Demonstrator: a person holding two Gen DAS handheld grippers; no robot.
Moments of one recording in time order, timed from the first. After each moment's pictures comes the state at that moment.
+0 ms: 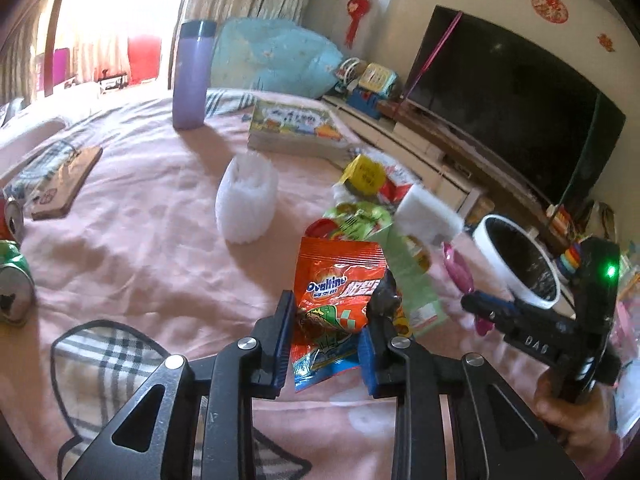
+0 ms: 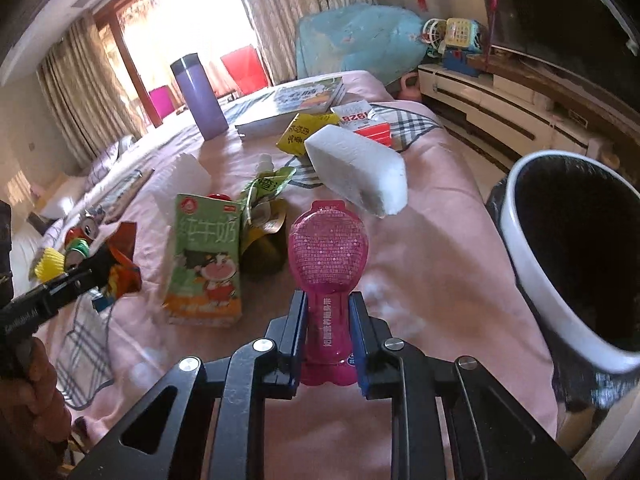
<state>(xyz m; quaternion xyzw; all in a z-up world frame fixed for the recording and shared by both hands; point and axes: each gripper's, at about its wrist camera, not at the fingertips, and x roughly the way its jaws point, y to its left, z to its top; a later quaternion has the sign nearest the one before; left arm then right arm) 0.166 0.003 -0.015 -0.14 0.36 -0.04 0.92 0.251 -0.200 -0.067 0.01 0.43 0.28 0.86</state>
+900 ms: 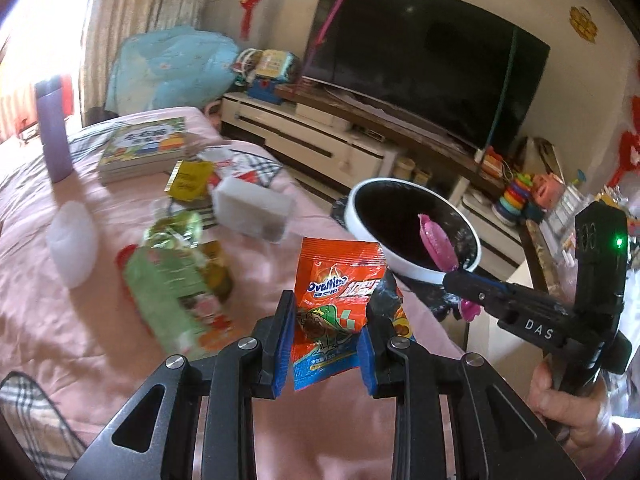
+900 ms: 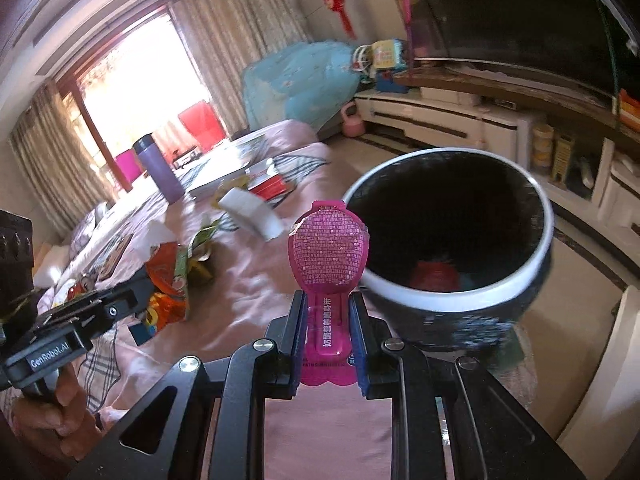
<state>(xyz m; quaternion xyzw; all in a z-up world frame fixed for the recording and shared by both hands) 0.205 -0.118 -0.003 -0.06 0.36 -0.17 0.91 0.225 -0.318 -0.036 0.09 0.39 0.20 0.89</state>
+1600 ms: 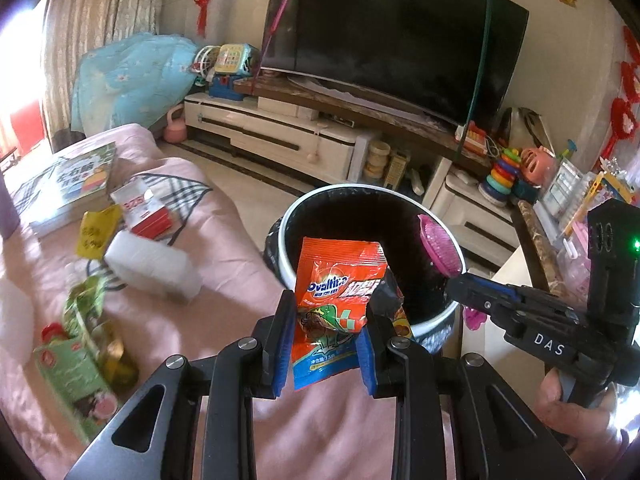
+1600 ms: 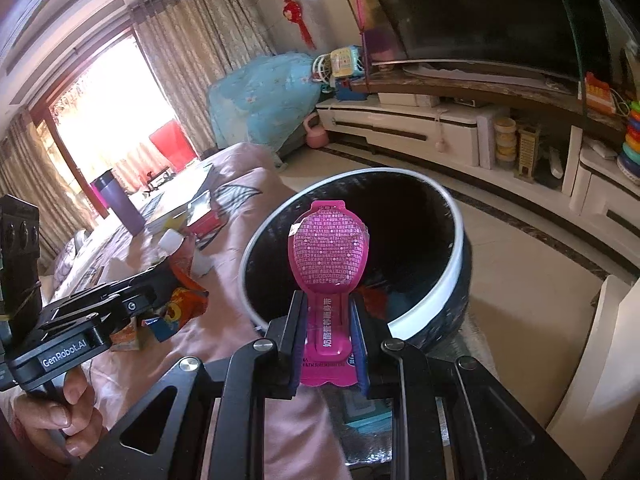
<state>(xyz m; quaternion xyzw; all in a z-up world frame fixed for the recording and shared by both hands) 0.302 -0.205 -0.010 -0.02 0.38 -0.20 0.90 0.259 -0.383 -0.037 0.12 0.39 0.15 0.90</state>
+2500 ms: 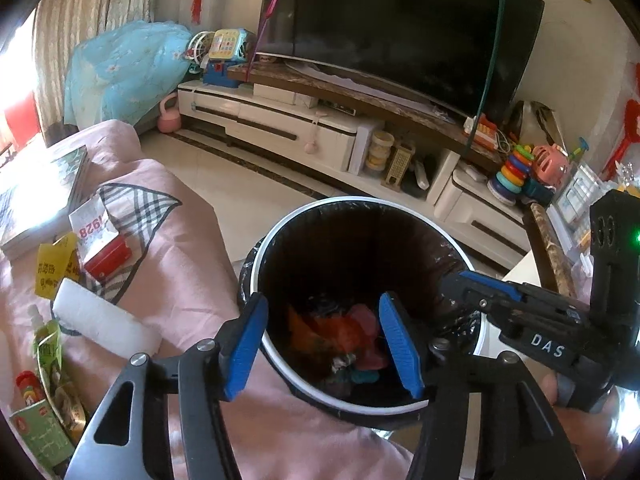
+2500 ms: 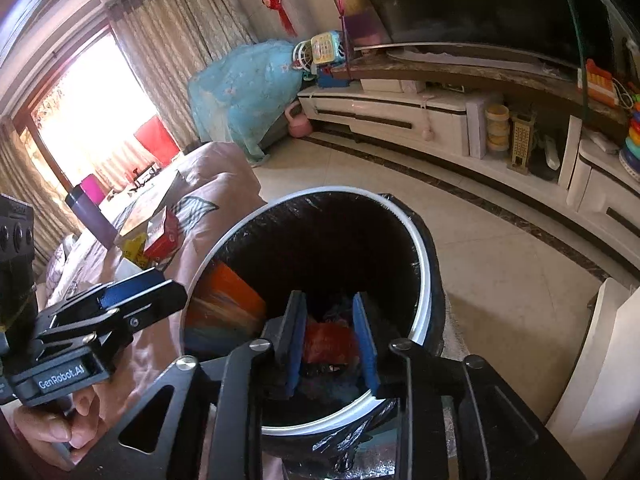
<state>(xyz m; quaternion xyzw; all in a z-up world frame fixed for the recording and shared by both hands) 0.375 -0.248 -0.025 -0.02 0.40 -0.20 0.90 0.319 -0.410 -0.047 0.12 0.42 0.14 0.89</state>
